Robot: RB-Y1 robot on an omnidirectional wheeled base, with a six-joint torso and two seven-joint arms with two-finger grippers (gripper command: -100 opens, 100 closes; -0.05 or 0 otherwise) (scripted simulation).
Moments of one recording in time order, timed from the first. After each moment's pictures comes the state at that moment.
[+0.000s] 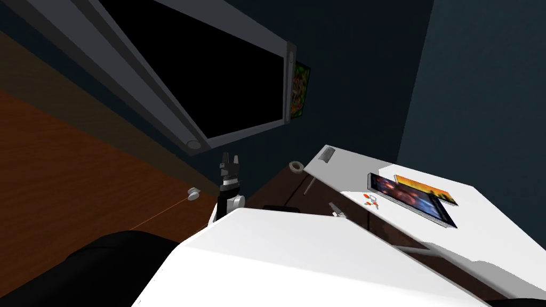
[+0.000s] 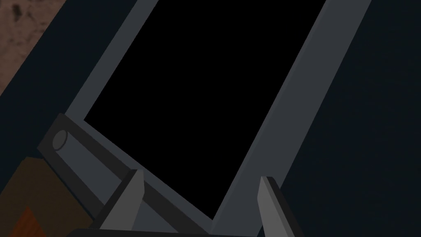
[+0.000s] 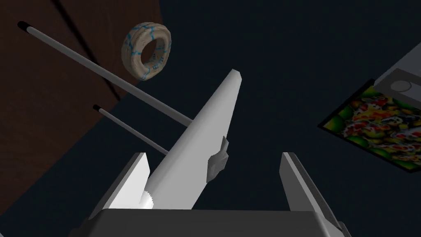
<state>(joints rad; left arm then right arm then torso) 0.52 0.01 0.03 -2.20 0.09 -0.51 0.08 0.92 -0.70 0.18 -1.80 -0.14 -0.42 0.06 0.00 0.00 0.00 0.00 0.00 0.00</state>
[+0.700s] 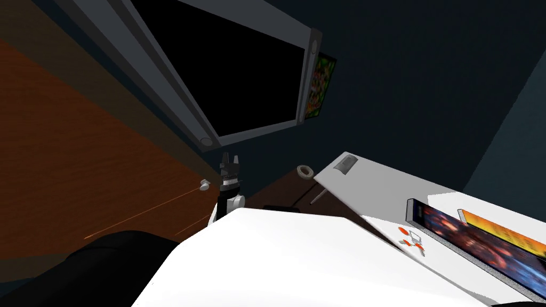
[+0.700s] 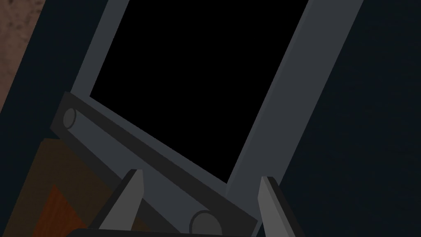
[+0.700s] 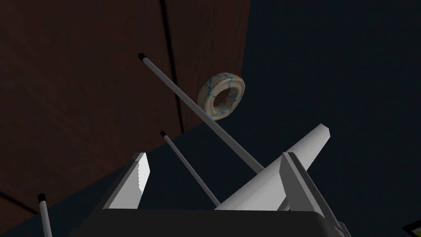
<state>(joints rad) 0.52 0.01 0.03 -2.20 0.09 -0.51 0.08 1.07 -0.90 0.29 -1.63 -0.26 -0.39 0.09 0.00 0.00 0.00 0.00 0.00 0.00</state>
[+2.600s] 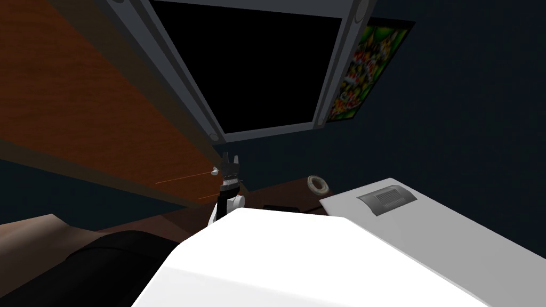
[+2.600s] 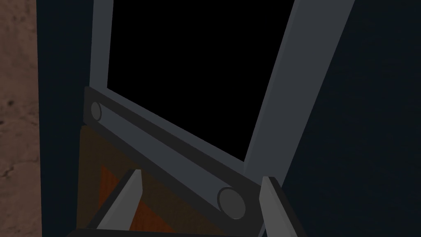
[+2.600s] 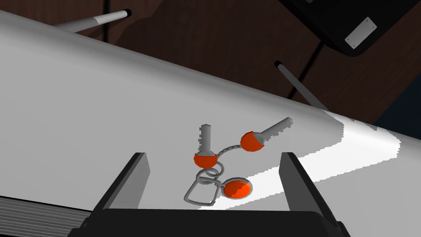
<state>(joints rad) 0.52 0.01 0.04 -2.20 0.09 -0.51 0.08 1.25 -1.30 0.56 -1.36 -0.50 -0.38 0.14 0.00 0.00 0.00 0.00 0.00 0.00</state>
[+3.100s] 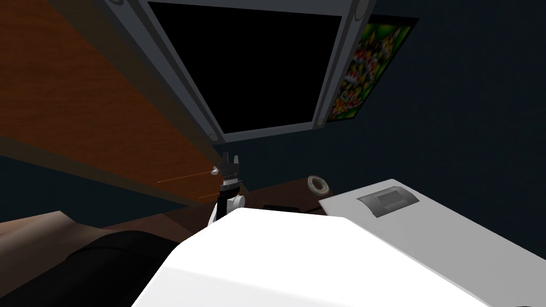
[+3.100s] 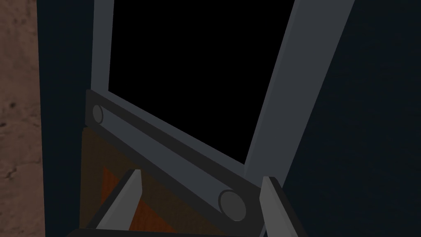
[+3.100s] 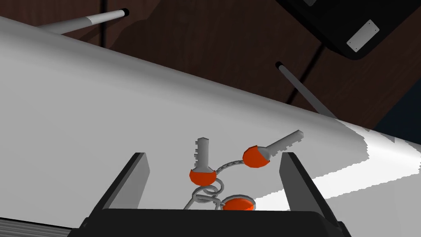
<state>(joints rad) 0.52 0.01 0.03 -2.20 0.09 -0.51 0.08 1.20 -1.23 0.58 -1.33 -0.46 -0.34 0.15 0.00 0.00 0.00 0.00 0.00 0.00</state>
